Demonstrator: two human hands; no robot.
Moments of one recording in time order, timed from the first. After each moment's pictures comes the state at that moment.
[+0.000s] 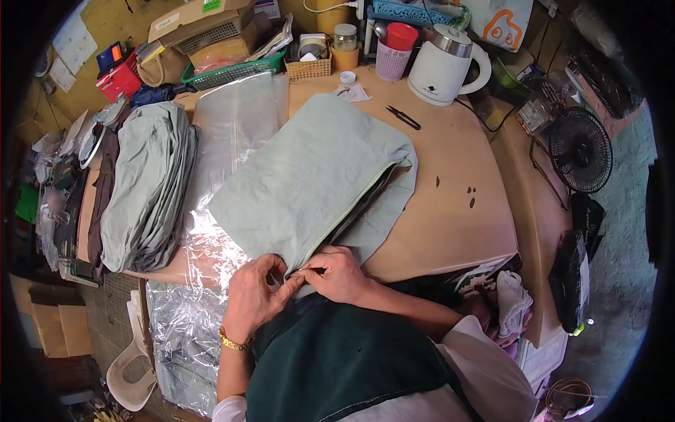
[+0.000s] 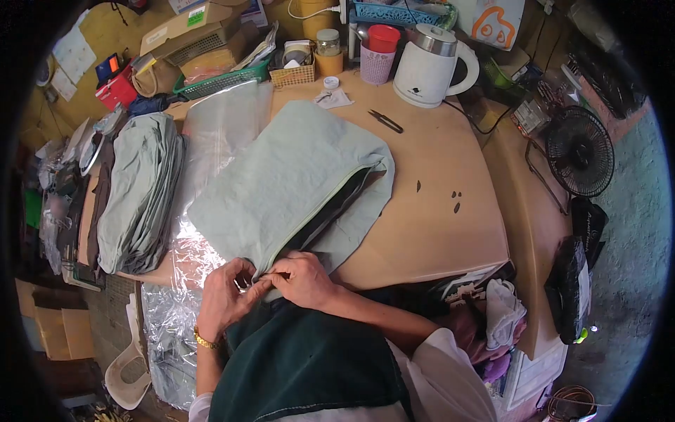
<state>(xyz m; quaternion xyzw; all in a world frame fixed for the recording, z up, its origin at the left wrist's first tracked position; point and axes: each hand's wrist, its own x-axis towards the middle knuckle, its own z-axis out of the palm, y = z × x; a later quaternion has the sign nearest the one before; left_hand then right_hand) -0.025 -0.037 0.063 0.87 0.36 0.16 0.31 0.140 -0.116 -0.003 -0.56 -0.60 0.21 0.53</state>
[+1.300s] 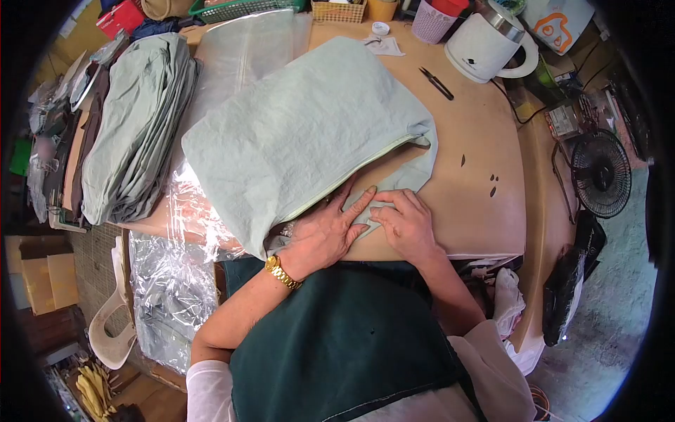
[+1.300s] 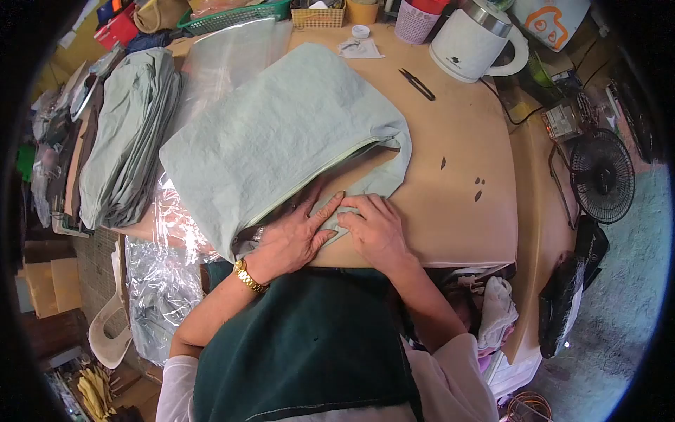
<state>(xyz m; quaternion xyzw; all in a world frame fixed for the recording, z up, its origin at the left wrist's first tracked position) 0.065 -0.050 0.001 0.92 0.23 0.00 0.33 0.234 -0.154 -0.015 -0.66 -0.67 0.05 0.34</state>
